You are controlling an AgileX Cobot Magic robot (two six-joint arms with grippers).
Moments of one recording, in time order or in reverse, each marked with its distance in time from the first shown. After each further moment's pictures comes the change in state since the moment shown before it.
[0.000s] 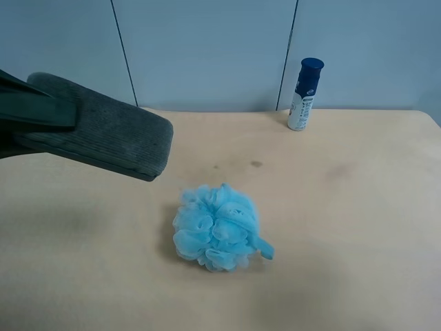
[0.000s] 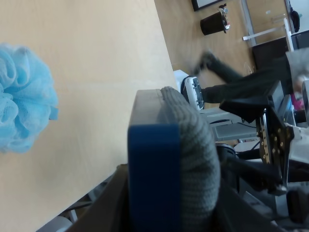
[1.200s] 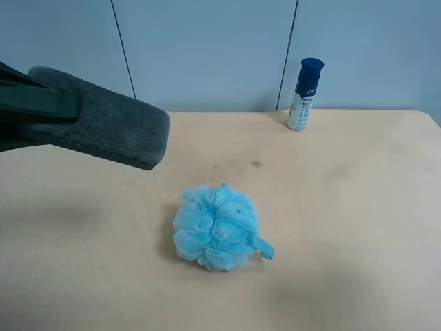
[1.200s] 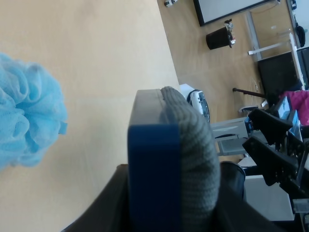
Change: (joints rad) left arm 0.000 0.000 0.000 0.000 -0.053 -0.006; right arm -0.402 -0.189 0.000 0.000 -0.003 0.000
